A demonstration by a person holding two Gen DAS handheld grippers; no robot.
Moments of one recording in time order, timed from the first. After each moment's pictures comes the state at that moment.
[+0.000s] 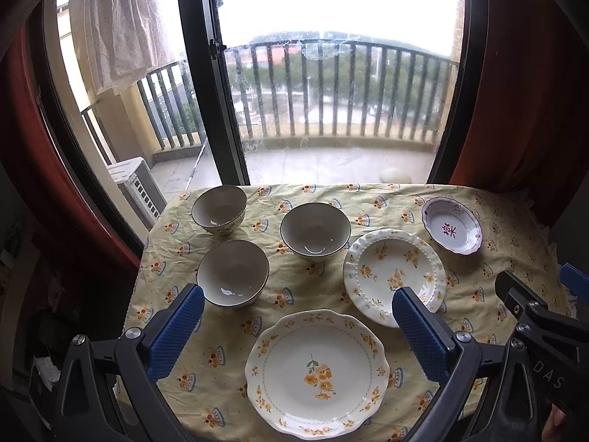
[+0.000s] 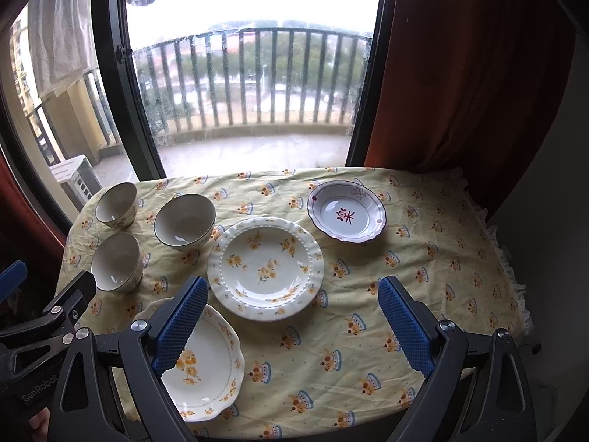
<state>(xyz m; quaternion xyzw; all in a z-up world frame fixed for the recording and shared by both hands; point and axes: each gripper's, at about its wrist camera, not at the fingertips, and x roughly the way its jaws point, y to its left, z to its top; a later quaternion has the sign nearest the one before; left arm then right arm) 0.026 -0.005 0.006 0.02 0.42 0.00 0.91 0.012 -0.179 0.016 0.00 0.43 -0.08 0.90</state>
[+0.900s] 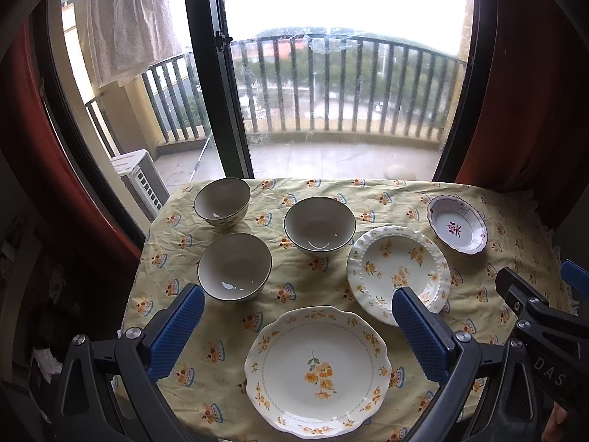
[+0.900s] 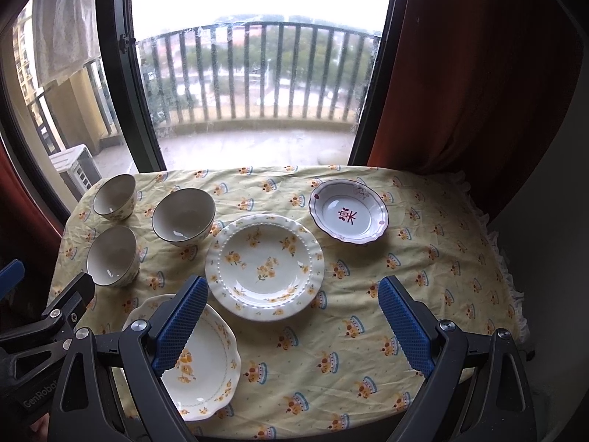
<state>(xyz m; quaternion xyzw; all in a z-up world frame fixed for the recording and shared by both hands) 0.030 -0.003 0.004 0.02 0.43 0.01 0.90 0.024 -0.177 0.011 -0.02 0.44 -0.07 0.89</state>
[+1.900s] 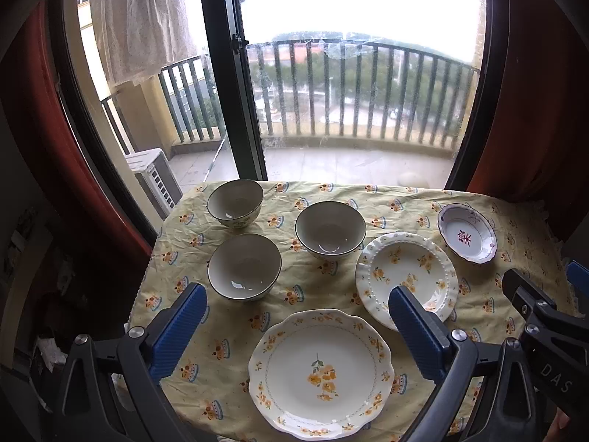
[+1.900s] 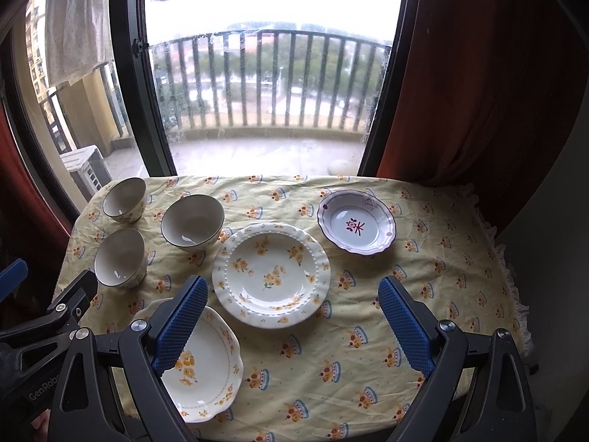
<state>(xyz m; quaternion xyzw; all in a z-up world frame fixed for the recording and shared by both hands) 0.026 -0.002 0.006 0.01 0.42 0.04 0.91 0.025 -0.178 0.016 -0.02 0.43 -0.05 0.90</state>
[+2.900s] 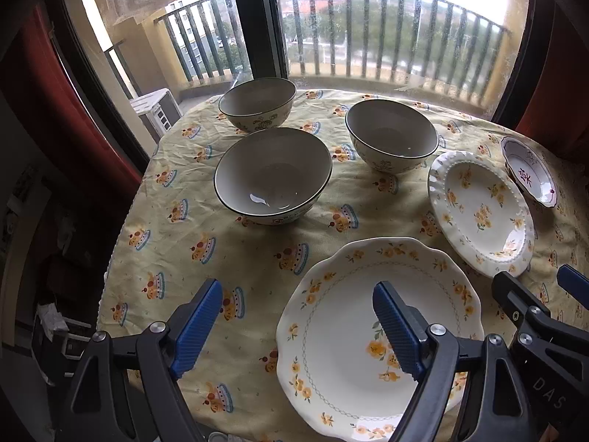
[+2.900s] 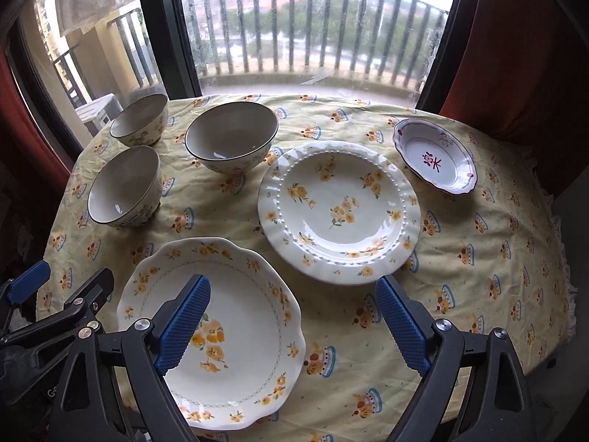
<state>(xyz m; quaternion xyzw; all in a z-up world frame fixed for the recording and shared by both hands) 0.042 0.048 -0.140 0.01 0.52 0.07 0.85 0.051 -0.112 -0.123 -0.02 0.51 0.01 0.86</state>
